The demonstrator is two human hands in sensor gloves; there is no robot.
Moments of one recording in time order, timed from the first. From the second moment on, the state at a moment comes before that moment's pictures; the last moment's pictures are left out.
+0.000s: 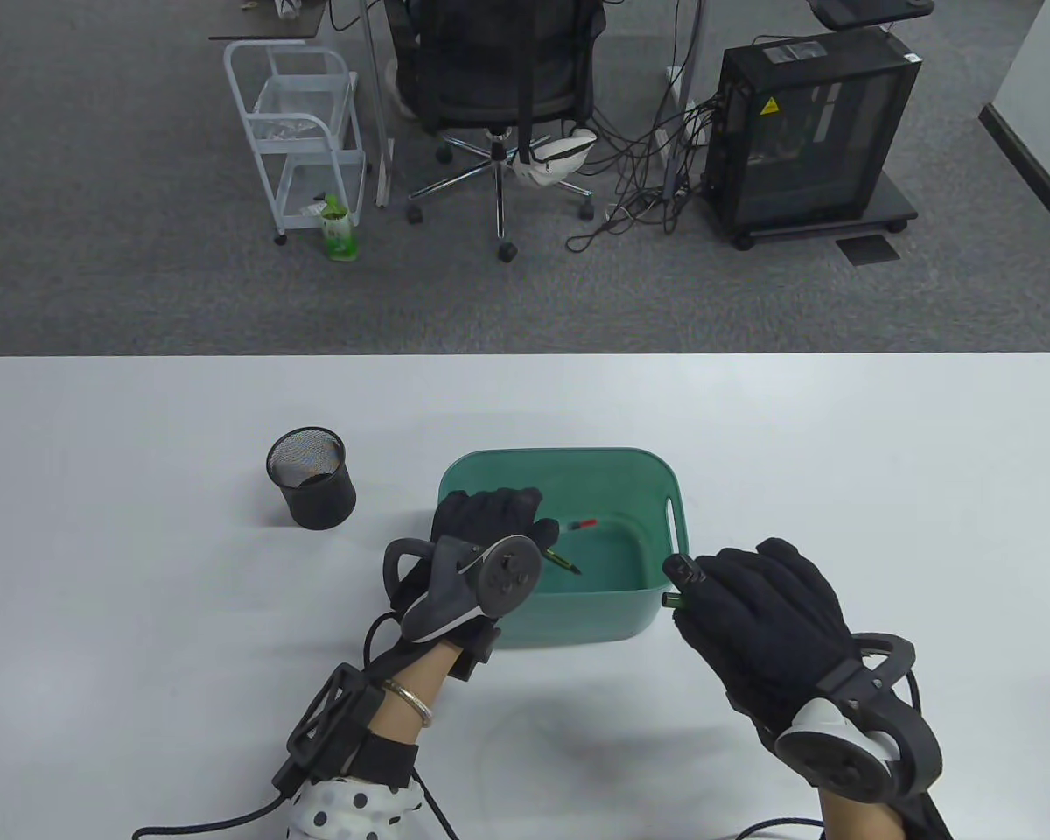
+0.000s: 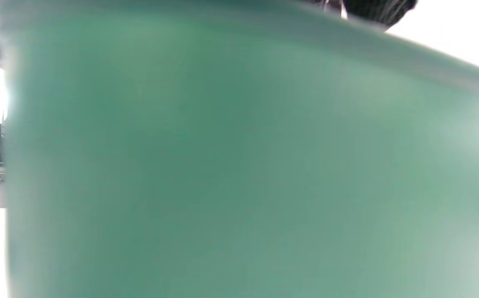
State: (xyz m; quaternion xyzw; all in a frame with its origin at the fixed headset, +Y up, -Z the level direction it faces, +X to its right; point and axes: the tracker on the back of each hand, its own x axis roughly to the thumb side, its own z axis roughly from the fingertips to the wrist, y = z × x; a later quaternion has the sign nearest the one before) left_hand -0.087 -0.642 -0.334 0.11 -0.19 0.06 0.97; right_hand 0.181 -0.581 -0.208 0.24 -0.41 0.86 0.17
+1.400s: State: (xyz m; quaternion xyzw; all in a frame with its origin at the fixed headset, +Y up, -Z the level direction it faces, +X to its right) left_hand -0.174 -0.691 -0.230 0.08 -0.18 0.05 0.98; right_hand 0.173 -0.587 -0.219 0.24 -0.39 0.88 0.15
